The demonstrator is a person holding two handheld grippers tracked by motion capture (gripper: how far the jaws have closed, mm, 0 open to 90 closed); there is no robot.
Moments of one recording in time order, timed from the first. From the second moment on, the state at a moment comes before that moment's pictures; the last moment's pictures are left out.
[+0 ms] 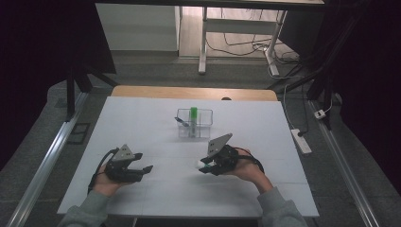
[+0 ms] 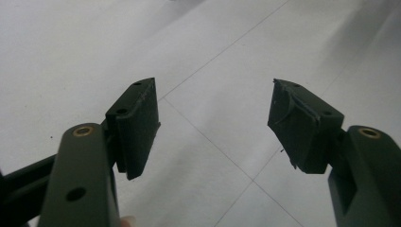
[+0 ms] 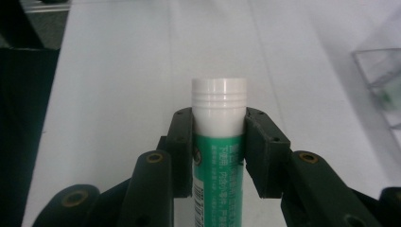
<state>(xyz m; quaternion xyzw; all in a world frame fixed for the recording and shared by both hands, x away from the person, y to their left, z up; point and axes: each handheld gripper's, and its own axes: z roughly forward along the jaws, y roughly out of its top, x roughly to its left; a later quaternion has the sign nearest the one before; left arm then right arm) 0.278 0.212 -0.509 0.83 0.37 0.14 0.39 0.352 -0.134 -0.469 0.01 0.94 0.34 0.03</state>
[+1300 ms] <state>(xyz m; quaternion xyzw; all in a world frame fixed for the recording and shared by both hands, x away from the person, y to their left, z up) 0.278 0.216 -0.507 0.83 0.38 0.15 0.39 0.367 -0.168 -0.430 0.23 0.83 0.48 0.18</state>
